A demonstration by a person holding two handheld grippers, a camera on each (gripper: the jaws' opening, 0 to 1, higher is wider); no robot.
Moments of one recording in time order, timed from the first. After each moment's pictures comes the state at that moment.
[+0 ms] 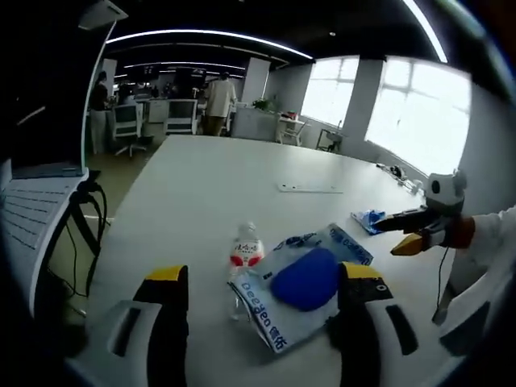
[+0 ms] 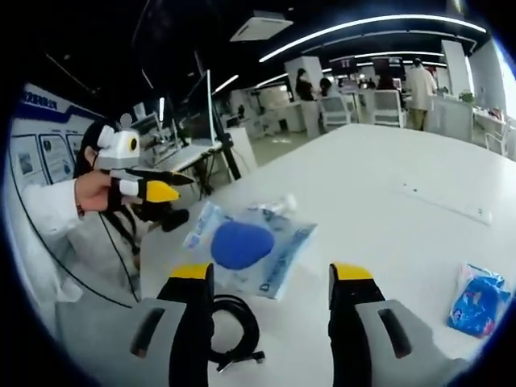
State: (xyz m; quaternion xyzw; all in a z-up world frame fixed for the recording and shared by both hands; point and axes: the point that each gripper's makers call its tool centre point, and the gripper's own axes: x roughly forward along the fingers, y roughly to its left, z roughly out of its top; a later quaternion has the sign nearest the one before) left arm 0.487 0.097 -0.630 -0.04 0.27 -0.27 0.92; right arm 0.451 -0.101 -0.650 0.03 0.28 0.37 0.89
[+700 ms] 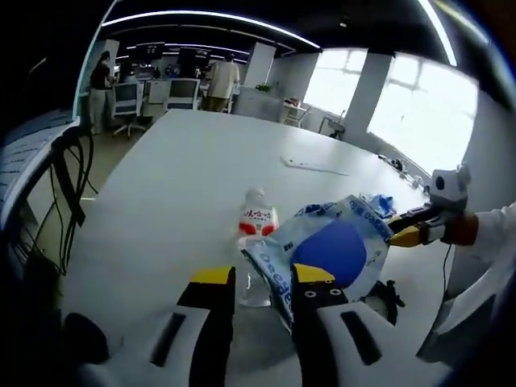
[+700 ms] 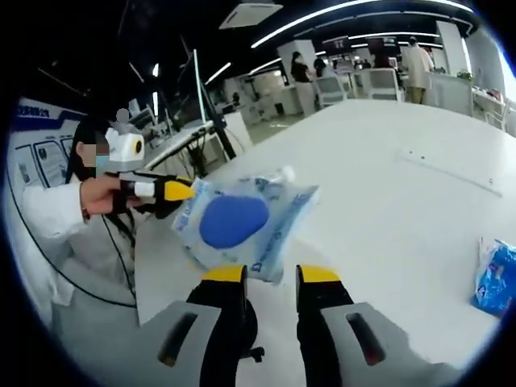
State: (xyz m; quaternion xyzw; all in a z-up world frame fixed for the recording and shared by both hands) left arm 0.490 0.096 -0.687 -0.05 0.31 -0.29 0.90; right arm 0.450 -0.095 -0.696 0.05 0.33 0.37 0.87
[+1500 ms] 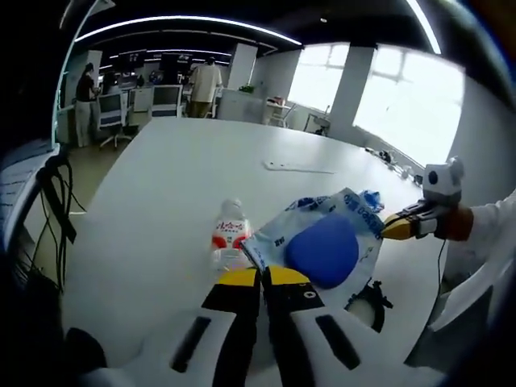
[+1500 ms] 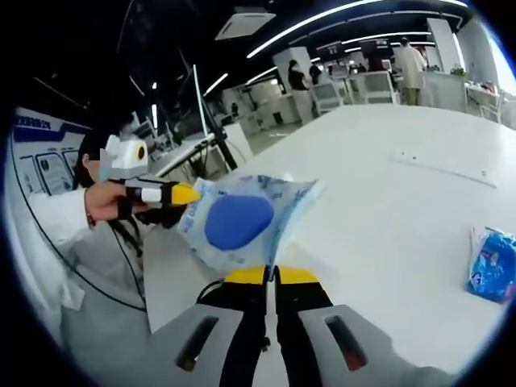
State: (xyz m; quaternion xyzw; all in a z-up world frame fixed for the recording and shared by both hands) left arm 0.485 0.069 -0.661 -0.03 0.30 -0.32 0.90; right arm 0.437 -0.113 -0.672 0.08 0.30 0.36 0.88
